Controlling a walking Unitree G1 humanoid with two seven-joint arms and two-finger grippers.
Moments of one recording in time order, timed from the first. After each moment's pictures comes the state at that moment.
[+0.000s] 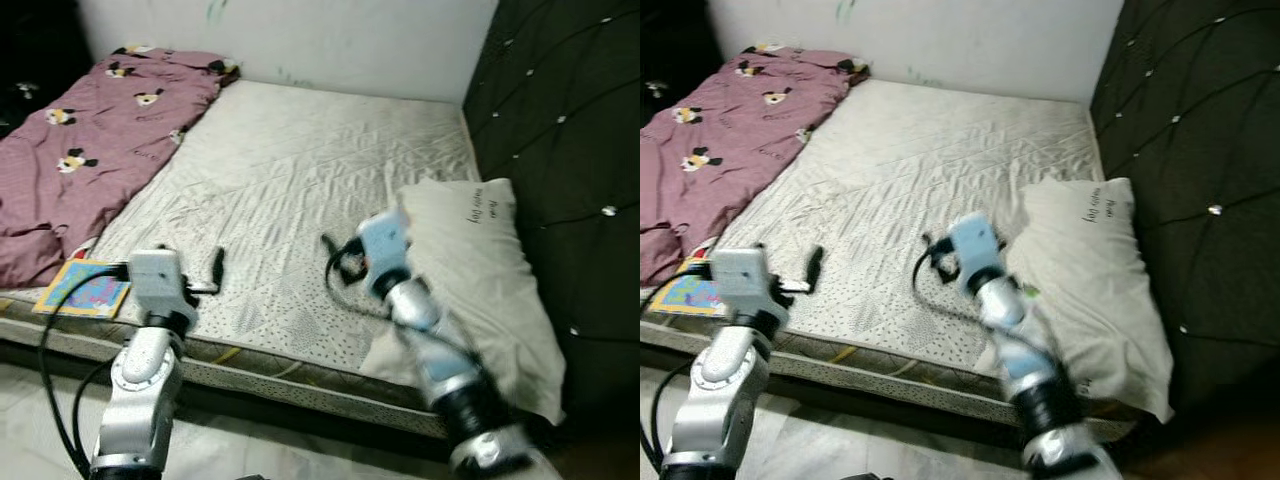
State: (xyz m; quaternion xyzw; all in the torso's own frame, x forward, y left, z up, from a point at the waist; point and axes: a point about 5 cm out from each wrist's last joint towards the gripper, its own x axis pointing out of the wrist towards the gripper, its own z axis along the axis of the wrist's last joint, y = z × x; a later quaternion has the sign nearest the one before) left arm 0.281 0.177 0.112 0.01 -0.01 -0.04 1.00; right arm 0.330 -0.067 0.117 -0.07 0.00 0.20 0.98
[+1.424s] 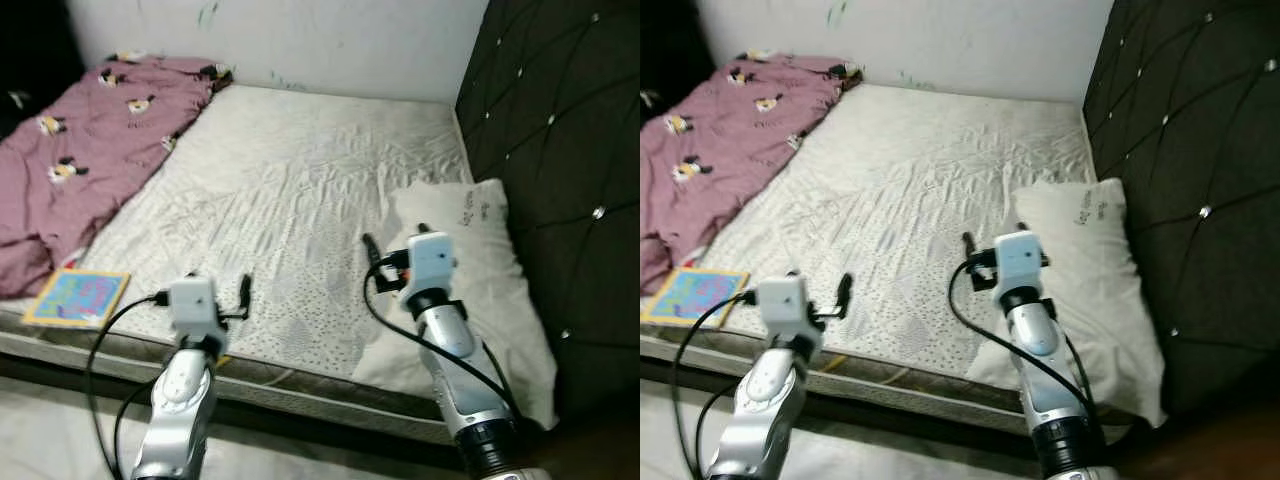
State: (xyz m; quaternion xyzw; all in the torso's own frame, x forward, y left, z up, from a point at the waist) left arm 0.272 0.162 0.074 -0.02 0.01 0.02 1.00; right arm 0.318 -0.108 0.117 -0.05 -0.05 0.12 0.99
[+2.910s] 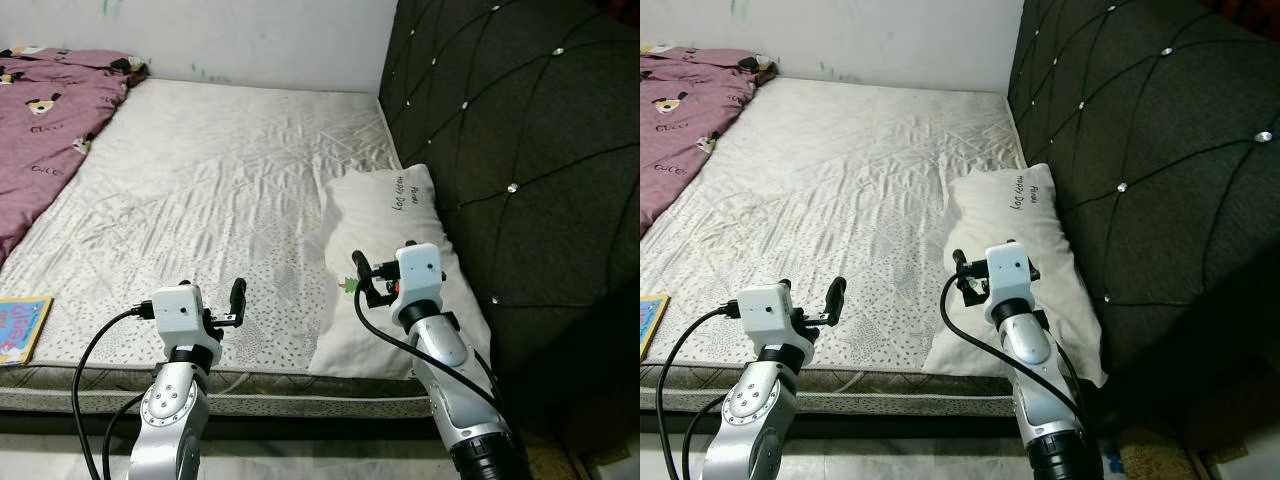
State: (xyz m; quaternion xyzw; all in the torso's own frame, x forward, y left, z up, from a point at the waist) left arm 0.262 0.157 0.081 -0.07 0.02 -0.01 1.00; right arm 0.309 -0.107 0.108 -0.04 -0.01 0.11 0.99
